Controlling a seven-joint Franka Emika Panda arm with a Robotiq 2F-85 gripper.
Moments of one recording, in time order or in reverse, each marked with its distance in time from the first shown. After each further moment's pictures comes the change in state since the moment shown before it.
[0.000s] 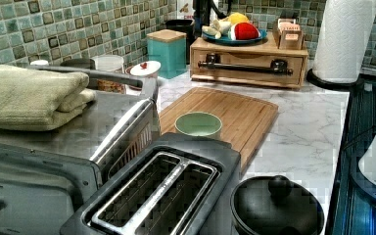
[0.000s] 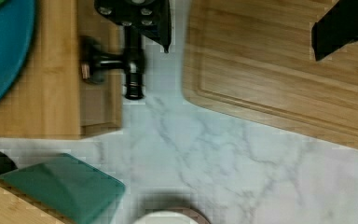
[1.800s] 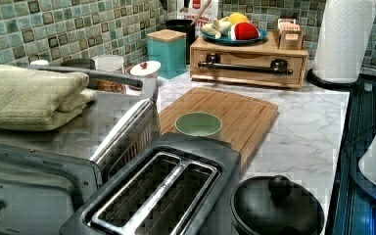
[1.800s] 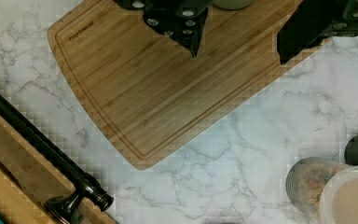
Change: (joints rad) arm 0.068 0.058 0.167 0.358 0.061 -0.463 1.073
